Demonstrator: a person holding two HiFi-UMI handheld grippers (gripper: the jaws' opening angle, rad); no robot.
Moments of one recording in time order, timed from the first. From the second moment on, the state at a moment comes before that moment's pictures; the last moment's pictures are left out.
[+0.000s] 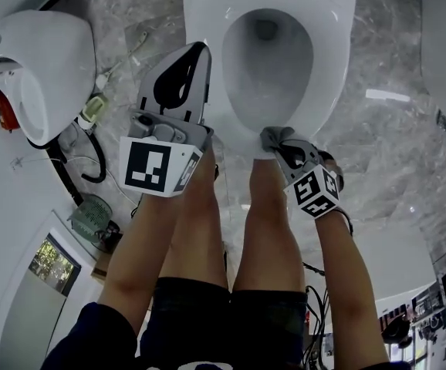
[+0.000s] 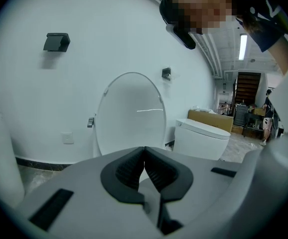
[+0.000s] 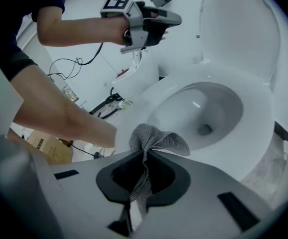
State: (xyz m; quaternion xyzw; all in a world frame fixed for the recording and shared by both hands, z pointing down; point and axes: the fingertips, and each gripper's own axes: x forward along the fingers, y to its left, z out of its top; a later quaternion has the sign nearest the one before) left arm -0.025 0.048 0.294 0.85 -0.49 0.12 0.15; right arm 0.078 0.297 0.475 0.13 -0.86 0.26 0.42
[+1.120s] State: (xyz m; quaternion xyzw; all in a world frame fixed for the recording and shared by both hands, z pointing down) left arm 0.001 0.059 0.301 0.85 -0.48 0.12 0.16; right arm 0.179 0.208 0.467 0.20 -0.89 0.17 0.38
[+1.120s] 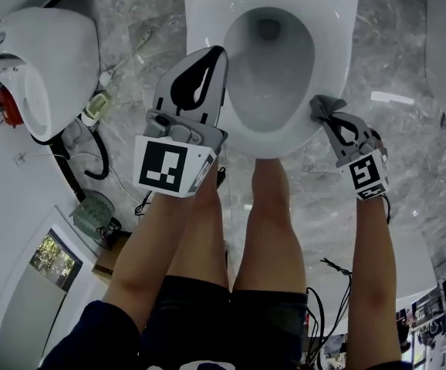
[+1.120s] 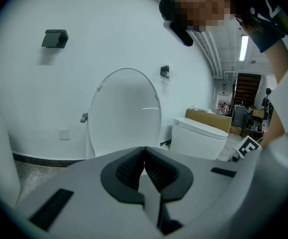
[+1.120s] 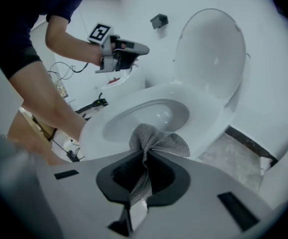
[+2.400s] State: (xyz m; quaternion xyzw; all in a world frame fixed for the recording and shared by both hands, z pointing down) left arm 0.008 0.010 0.293 0.86 -0.47 0.12 0.15; right arm 0.164 0.107 0.481 0.25 -0.84 0.18 0.44
